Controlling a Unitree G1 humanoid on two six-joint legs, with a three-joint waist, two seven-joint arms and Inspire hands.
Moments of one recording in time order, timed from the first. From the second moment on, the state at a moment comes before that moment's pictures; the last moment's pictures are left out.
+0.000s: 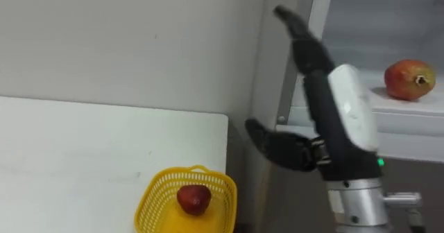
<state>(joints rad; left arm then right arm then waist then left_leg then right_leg) 0.18 0.25 -0.08 1.15 0.38 0.00 -0.09 -0.16 -0.37 -0.04 -0.37 -0.45 -0.23 -0.42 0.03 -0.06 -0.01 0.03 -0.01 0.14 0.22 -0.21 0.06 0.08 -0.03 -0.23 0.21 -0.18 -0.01</state>
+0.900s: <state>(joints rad) 0.21 0.25 0.03 1.12 0.39 0.02 -0.13 -0.15 -0.48 -0.31 -0.04 -0.08 -0.15 -0.52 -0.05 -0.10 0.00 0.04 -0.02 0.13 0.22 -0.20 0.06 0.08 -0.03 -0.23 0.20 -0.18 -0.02</state>
